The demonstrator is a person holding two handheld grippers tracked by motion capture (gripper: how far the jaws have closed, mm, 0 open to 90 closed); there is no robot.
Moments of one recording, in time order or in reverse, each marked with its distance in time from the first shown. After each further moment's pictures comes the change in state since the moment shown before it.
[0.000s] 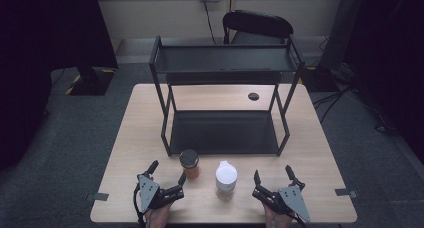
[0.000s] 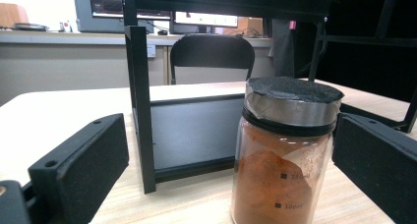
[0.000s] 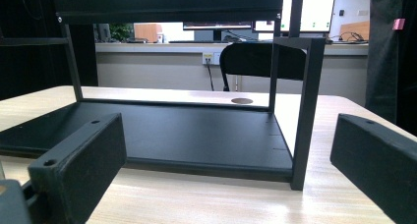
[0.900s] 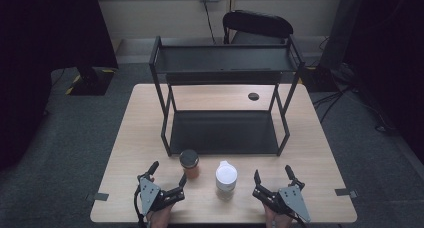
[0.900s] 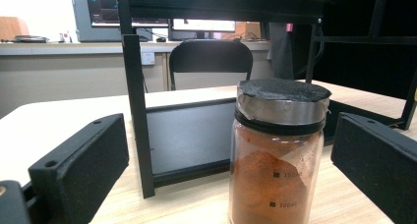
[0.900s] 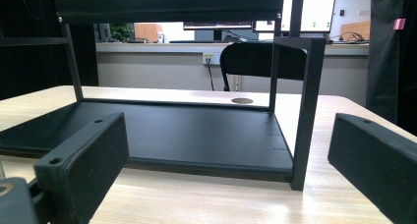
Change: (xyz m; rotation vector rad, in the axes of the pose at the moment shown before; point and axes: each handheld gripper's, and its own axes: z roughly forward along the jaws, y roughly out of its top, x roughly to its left) left arm -0.004 -0.004 -0.003 -0.020 -0.001 0.050; right arm 0.000 0.000 0.000 0.000 0.002 0.000
